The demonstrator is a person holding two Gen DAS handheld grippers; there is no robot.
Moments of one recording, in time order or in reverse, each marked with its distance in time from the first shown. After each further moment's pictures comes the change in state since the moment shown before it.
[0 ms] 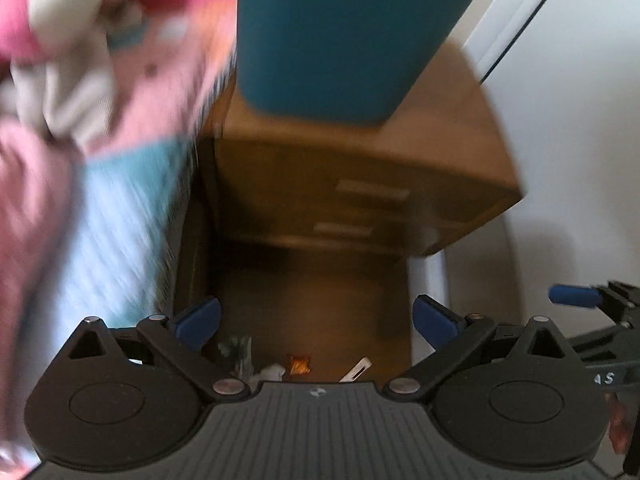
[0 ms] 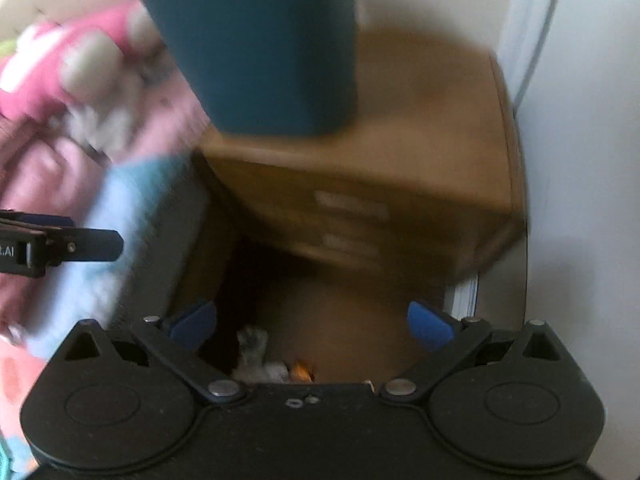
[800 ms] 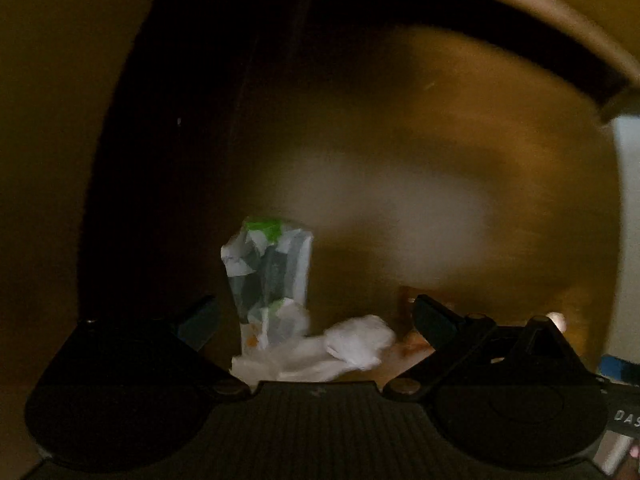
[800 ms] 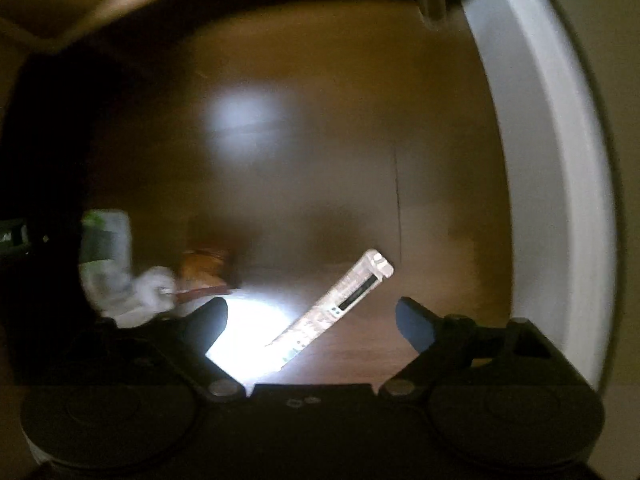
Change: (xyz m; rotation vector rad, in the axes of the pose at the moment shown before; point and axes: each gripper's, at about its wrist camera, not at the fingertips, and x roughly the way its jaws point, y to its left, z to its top) left arm 0.430 0.084 -0.156 -0.083 0.325 0.284; right arm 0.411 -0.092 -0.221 0.333 0.351 -0.045
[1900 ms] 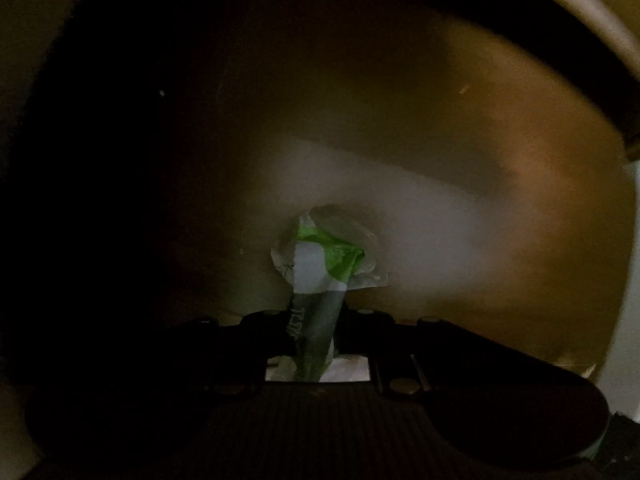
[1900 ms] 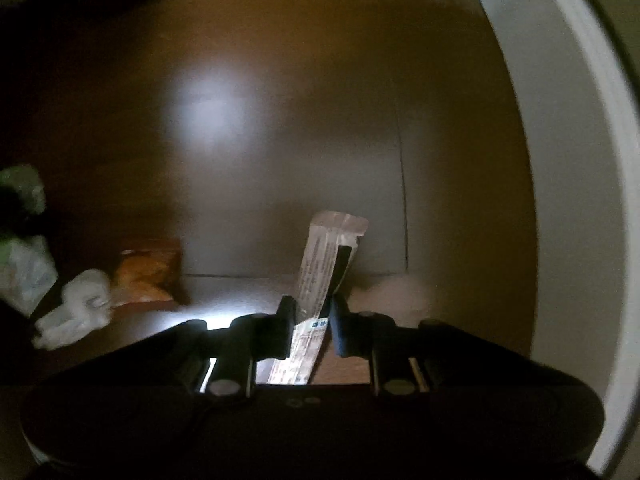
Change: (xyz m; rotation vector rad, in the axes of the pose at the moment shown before) left arm 0.021 0.028 0.013 -0.111 0.048 -0.073; right arm 0.029 0.011 -0.024 -0.075 -0.055 -0.094
